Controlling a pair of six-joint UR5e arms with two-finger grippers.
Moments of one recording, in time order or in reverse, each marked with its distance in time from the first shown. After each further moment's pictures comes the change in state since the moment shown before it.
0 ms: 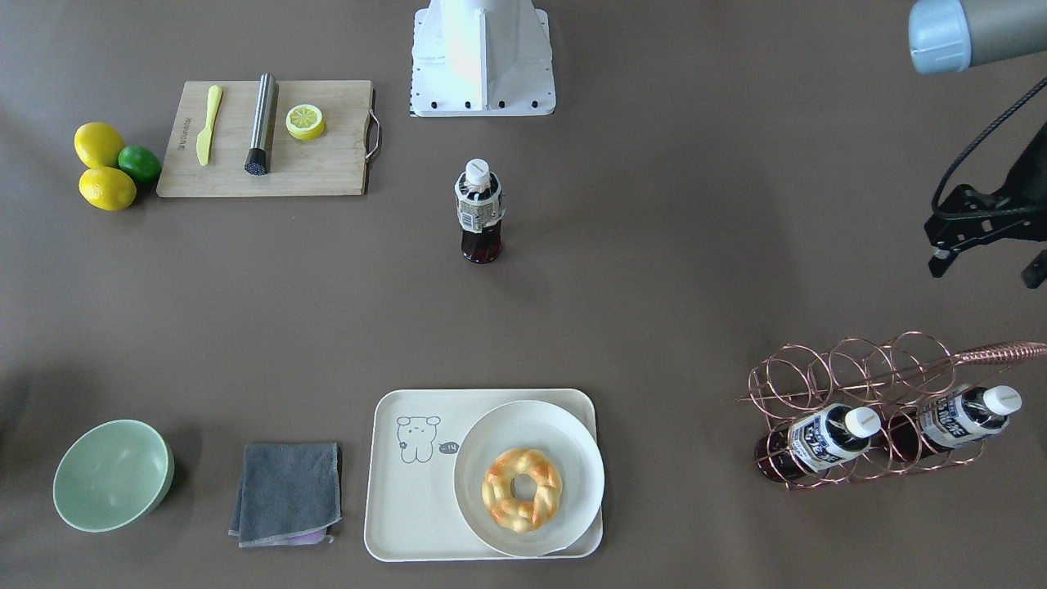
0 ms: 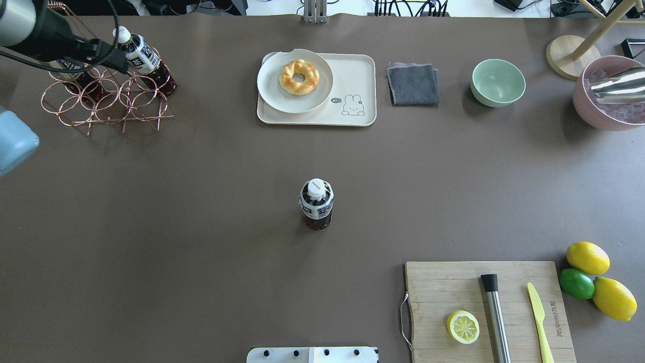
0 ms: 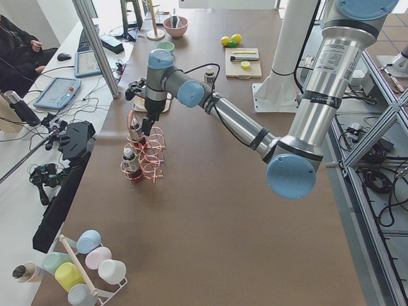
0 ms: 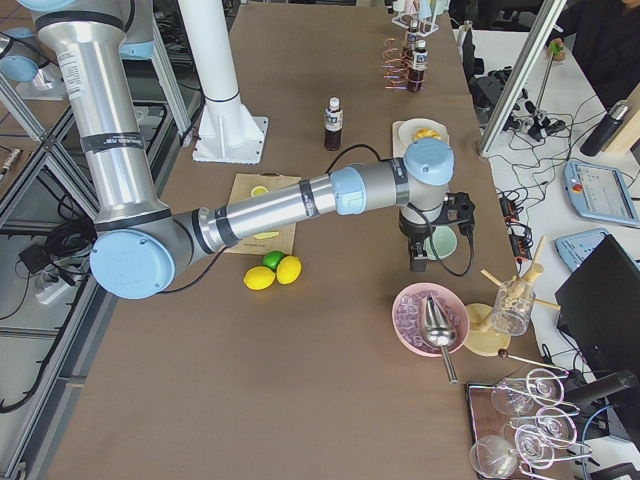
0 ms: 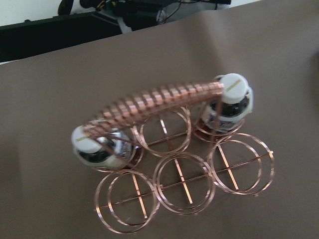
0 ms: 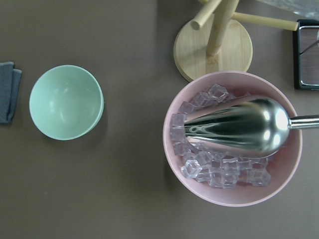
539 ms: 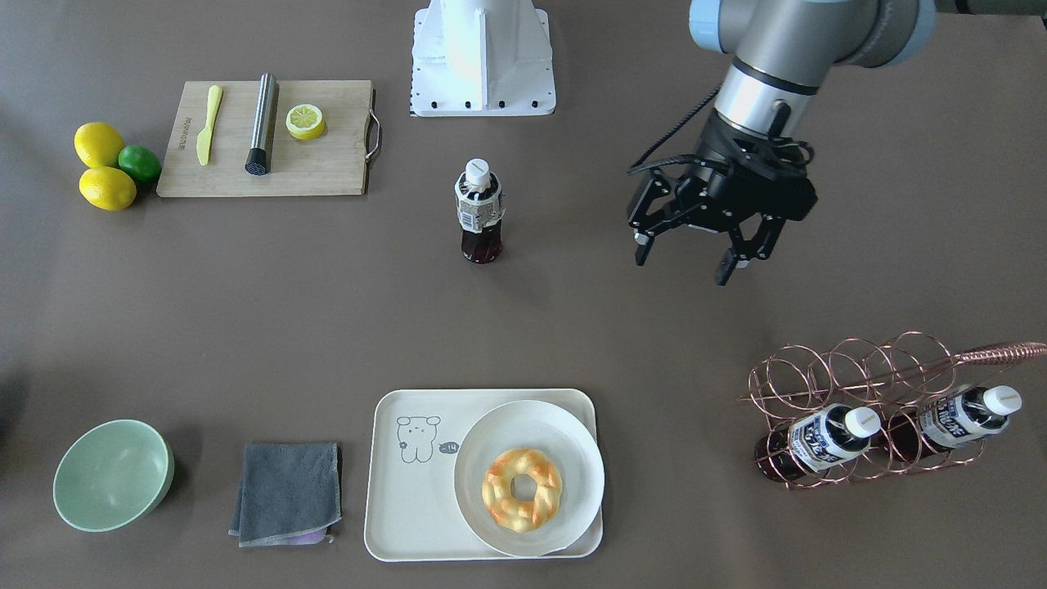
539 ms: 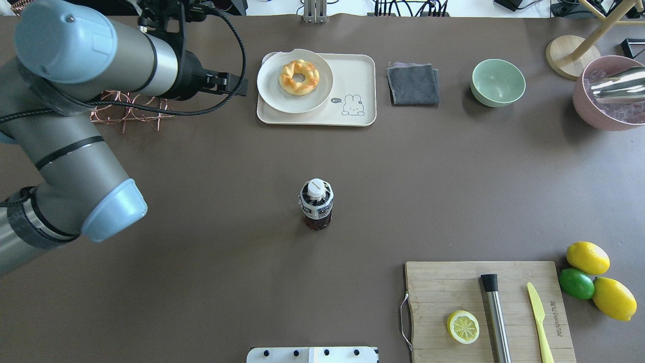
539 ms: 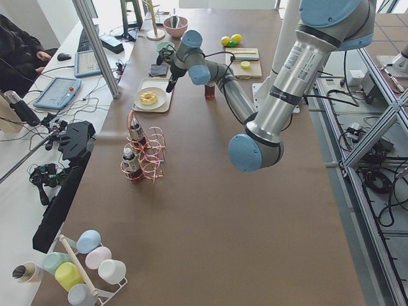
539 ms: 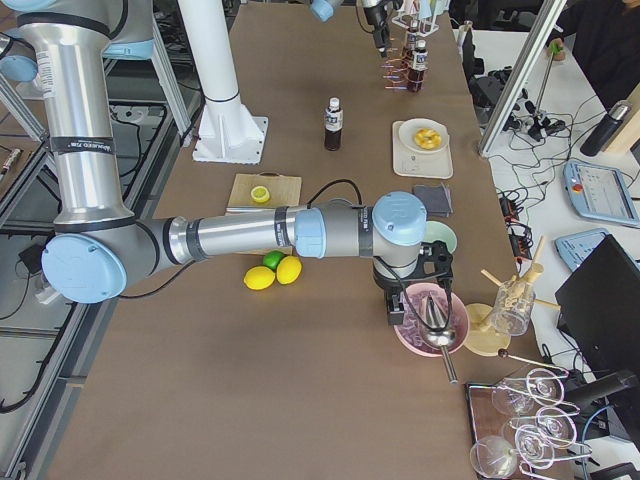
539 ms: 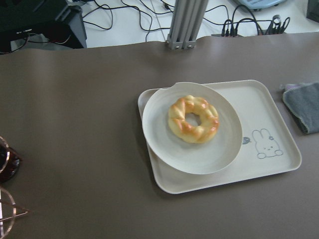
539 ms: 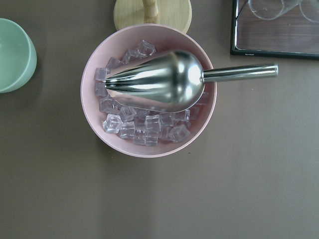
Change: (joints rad) left arm 0.387 -0.191 -0.009 -0.260 0.225 -0.518; right arm 0.135 -0.131 -0.044 0.003 -0.007 -0.261
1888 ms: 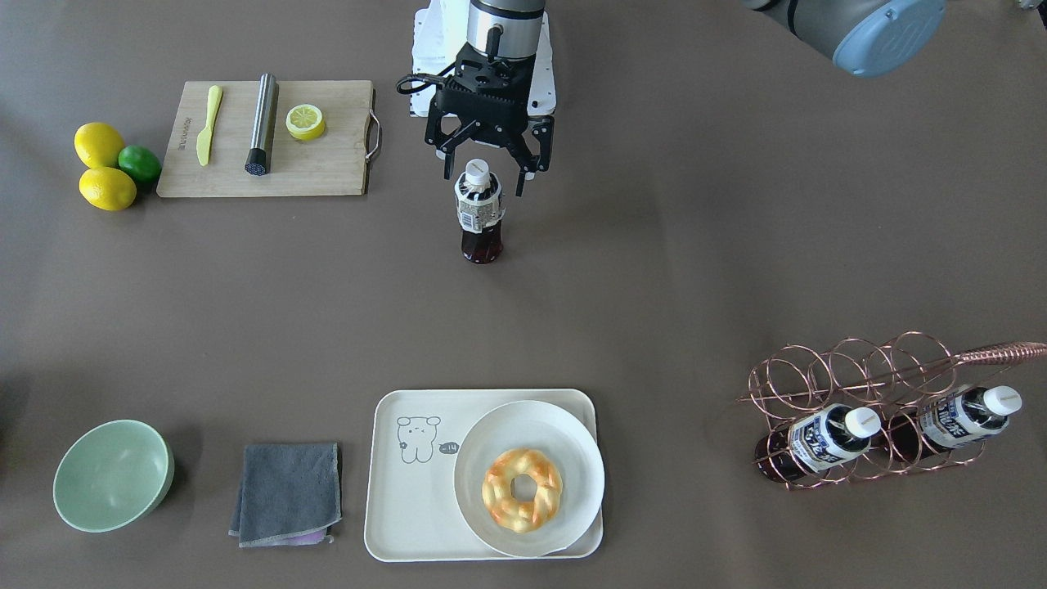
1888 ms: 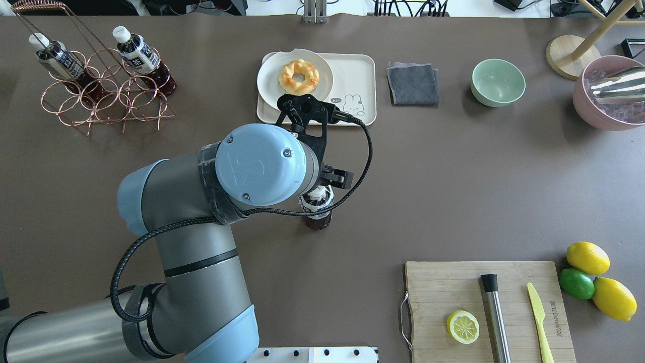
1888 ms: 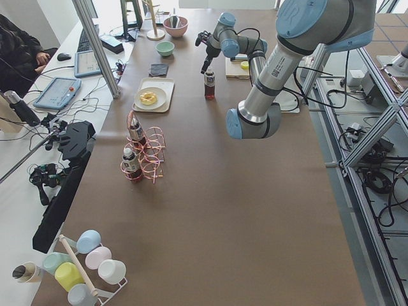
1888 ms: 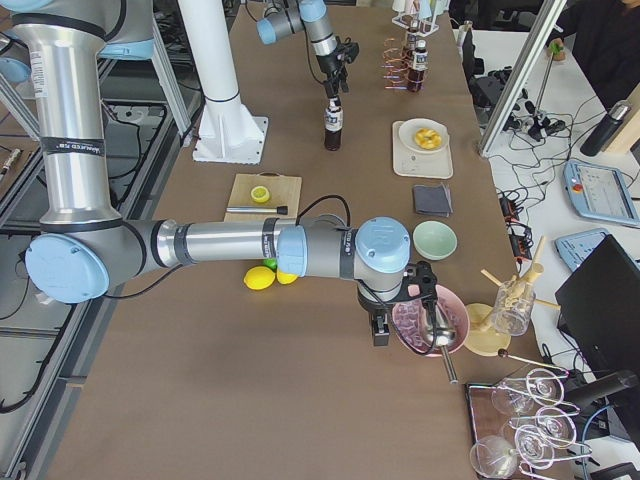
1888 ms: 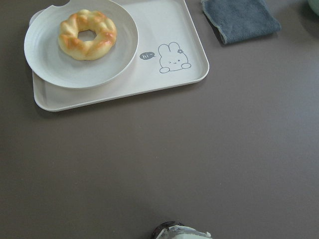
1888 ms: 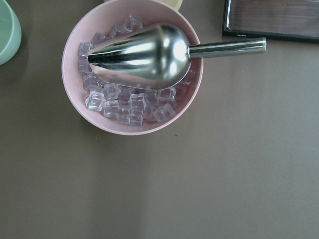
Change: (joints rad) left arm 0.455 -0.328 0.029 0.344 0.361 -0.152; right arm 0.036 -0.057 -0.017 -0.001 -0.002 -0.109
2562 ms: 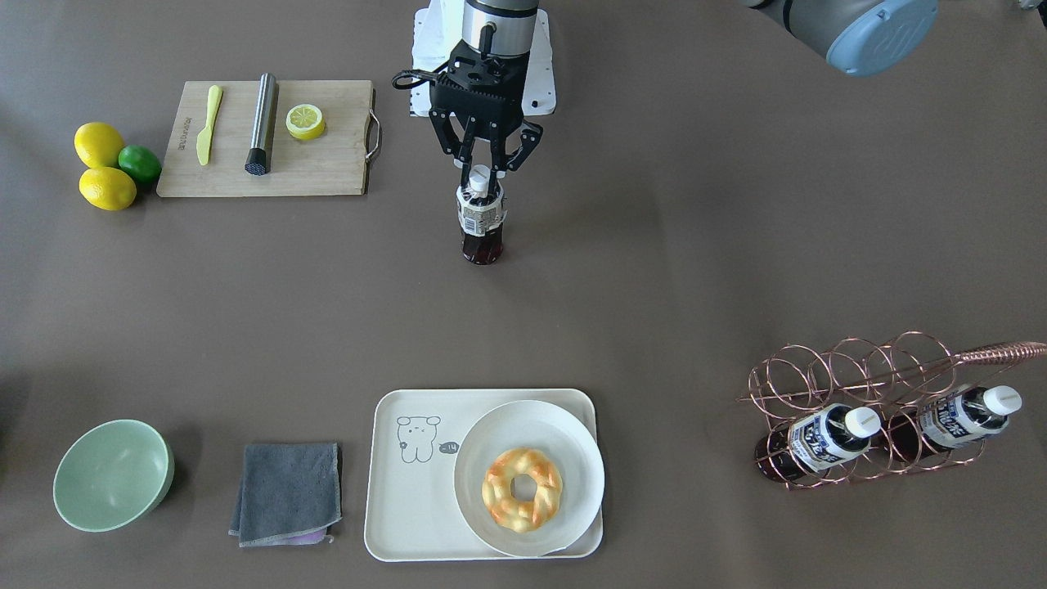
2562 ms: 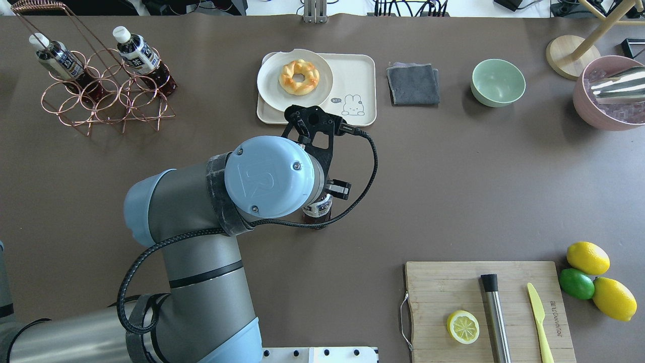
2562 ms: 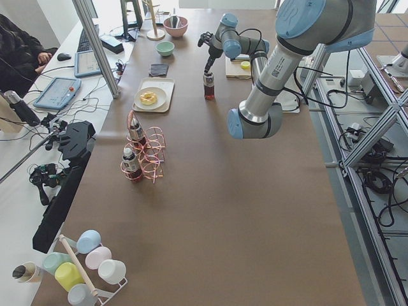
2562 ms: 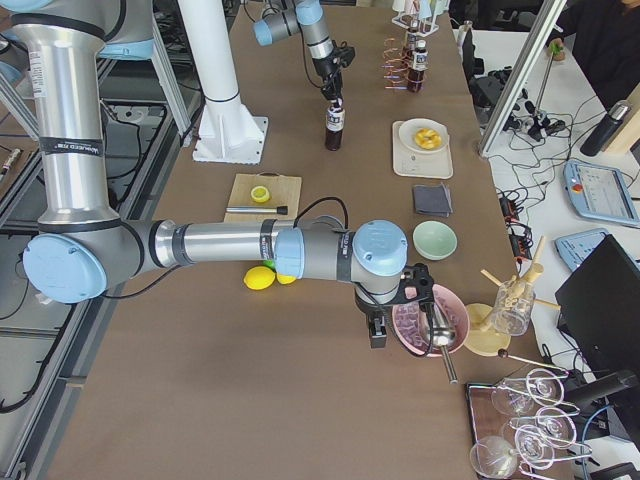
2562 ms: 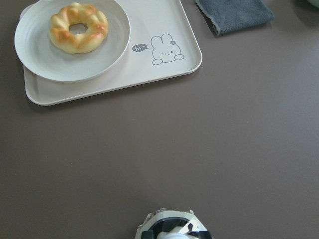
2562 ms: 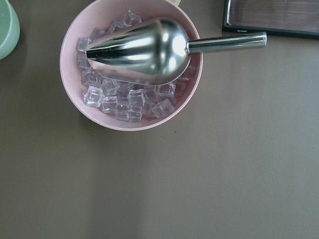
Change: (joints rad) left arm 0.025 0.001 0.003 0.005 0.002 0.013; right arm 0.000 -0.009 0.000 0.000 0.001 -0.009
